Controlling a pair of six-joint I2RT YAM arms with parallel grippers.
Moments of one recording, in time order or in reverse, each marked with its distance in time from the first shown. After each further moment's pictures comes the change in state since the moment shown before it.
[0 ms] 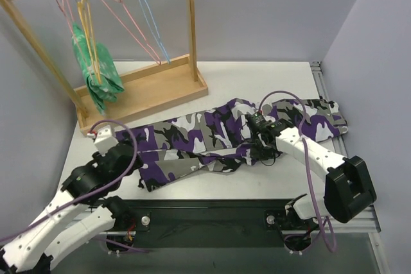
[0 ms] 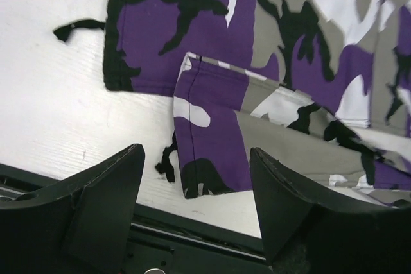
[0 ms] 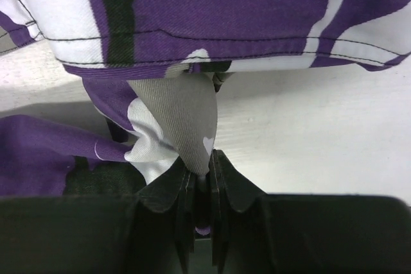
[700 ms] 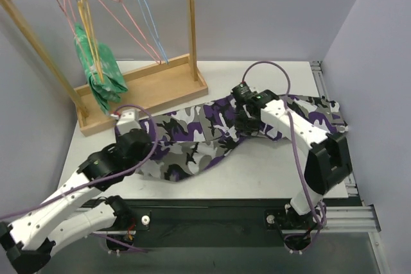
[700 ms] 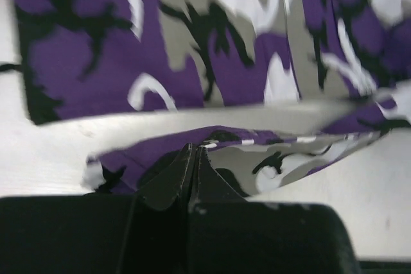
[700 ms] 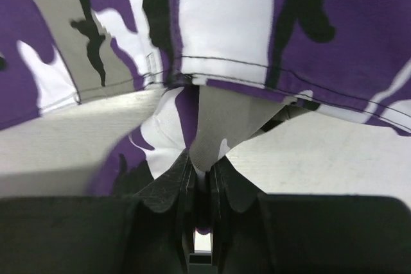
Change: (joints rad) left arm -0.121 0.259 -0.008 0.351 0.123 0.140; right arm 0.037 0.314 0.452 -0.043 0.001 -0.058
